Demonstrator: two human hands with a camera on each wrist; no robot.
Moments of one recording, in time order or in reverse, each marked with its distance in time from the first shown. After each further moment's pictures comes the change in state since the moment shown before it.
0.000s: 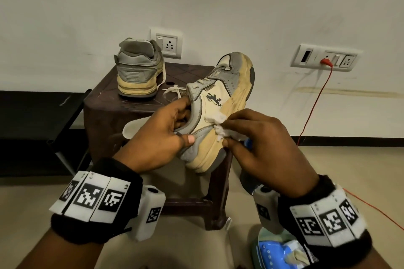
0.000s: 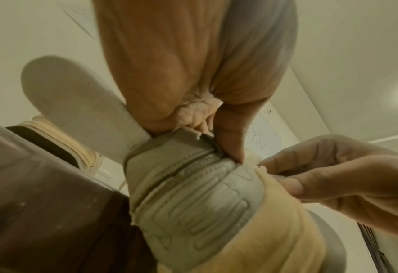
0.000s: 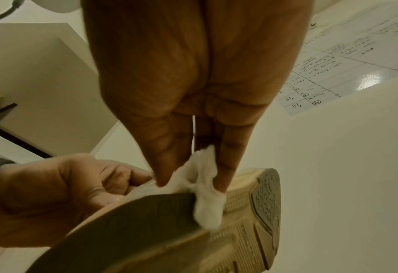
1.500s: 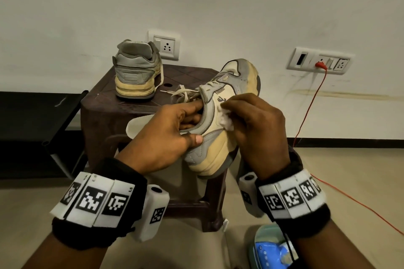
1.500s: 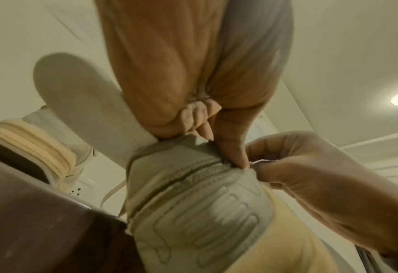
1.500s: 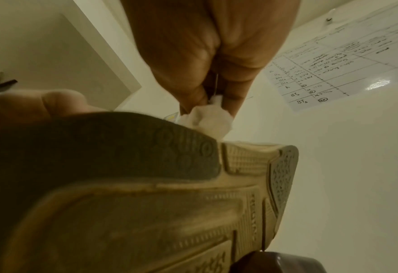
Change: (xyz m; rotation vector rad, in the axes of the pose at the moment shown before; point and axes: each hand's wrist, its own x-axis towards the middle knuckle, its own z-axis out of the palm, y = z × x) left_hand -0.001 0.010 0.004 0.083 0.008 0.058; right_hand 0.020 -0.004 0.013 -0.015 0.341 -0.071
